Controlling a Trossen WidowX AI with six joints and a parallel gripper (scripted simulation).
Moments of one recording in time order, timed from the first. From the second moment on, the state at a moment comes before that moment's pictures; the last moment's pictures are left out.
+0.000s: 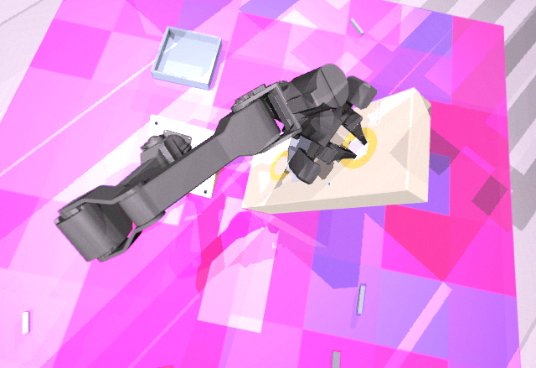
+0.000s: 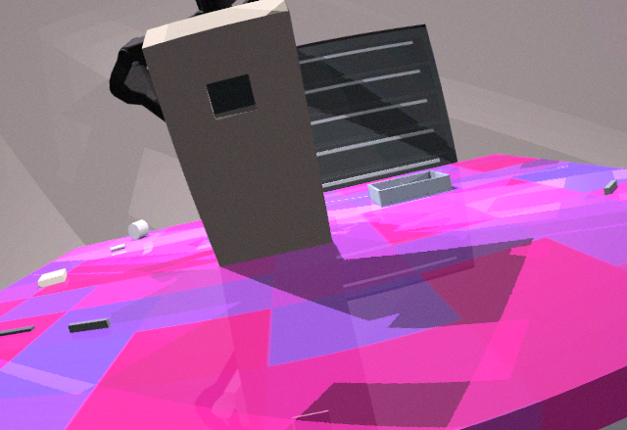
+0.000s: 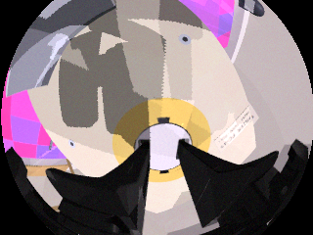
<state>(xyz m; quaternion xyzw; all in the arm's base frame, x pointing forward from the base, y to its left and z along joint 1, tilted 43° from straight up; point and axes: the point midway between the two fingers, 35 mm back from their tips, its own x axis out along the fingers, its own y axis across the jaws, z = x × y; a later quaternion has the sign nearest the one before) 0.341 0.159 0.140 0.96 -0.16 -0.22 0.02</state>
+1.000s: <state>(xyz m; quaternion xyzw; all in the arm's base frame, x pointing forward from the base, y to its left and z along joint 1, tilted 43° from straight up) 0.340 0.158 0.139 0.96 -0.19 -0.20 -0.08</state>
